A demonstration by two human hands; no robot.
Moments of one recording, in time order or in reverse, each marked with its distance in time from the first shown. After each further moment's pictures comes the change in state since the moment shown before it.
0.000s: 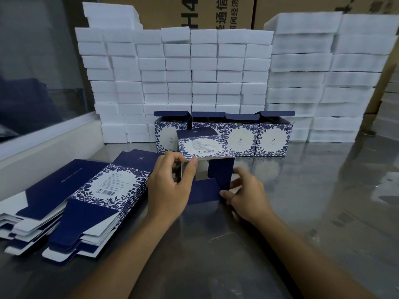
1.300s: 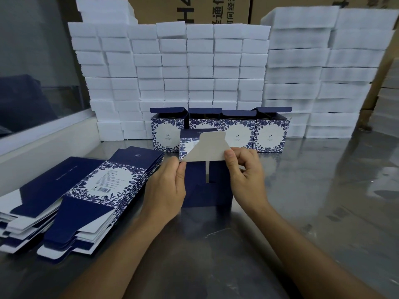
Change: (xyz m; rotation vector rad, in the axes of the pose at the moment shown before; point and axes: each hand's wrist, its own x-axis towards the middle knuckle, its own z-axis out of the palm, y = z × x) left_hand -0.005 -0.010 -0.002 0.229 -0.128 0.171; right_hand 0.000 -0.030 -0.002 0.424 0.293 -0.232
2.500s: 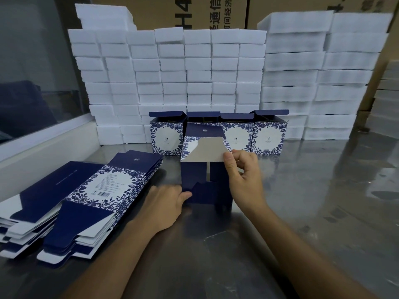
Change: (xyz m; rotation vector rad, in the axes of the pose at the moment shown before) left_hand -0.008 -0.034 0.007 0.411 -0.569 -0.019; right_hand 0.001 -0.003 0.000 0.008 0.000 0.048
